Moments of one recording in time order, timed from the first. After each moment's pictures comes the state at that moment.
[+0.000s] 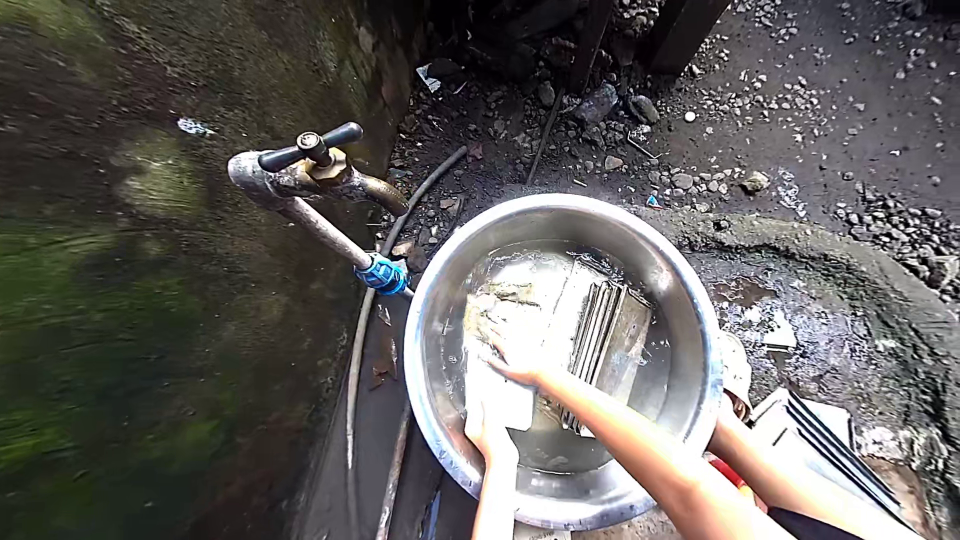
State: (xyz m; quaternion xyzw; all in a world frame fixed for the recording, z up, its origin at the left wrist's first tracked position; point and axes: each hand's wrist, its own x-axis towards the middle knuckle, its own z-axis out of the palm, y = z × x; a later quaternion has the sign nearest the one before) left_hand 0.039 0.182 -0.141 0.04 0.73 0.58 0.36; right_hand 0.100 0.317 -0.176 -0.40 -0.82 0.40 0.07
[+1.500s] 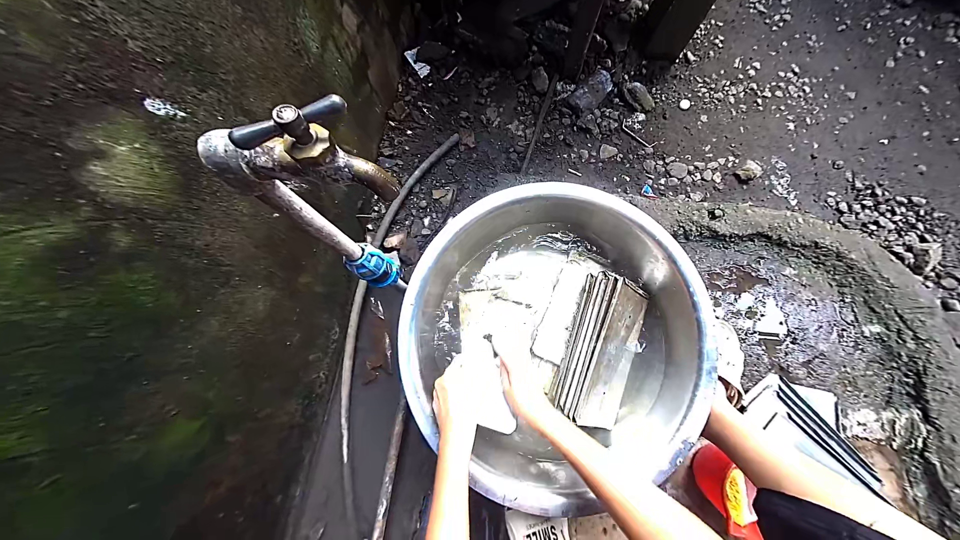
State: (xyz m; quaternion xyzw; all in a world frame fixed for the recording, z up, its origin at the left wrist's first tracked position) left_hand -0.034 0.227 -0.070 0.41 0.83 0.06 0.38; right_hand 0.085 0.238 -0.129 -0.56 -0.66 0.44 0.23
